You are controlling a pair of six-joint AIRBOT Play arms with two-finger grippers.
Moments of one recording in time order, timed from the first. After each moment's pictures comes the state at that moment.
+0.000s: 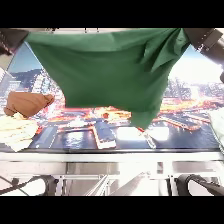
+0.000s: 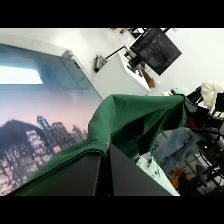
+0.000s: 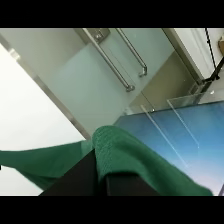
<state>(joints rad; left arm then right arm) 0.39 -1.37 1.49 0.04 -1.37 -0.85 -0.22 -1.17 1.11 0.26 0.98 0.44</state>
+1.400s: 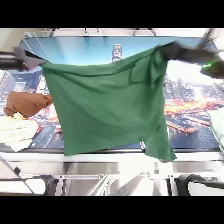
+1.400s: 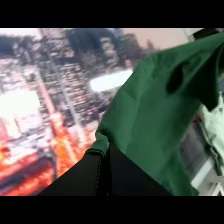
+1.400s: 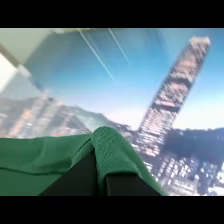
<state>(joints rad) 0.35 -1.61 1.63 0.49 -1.45 -0.99 -0.03 -1.49 1.34 -0.33 0.74 0.73</state>
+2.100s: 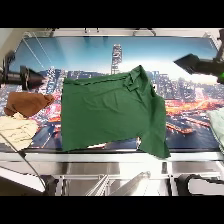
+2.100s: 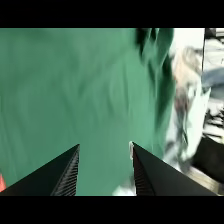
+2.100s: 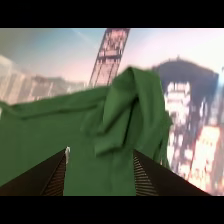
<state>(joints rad) 0.49 -1.80 1.59 0.60 -1.63 -1.16 -0.35 -1.48 1.30 -0.43 1.09 0.81</state>
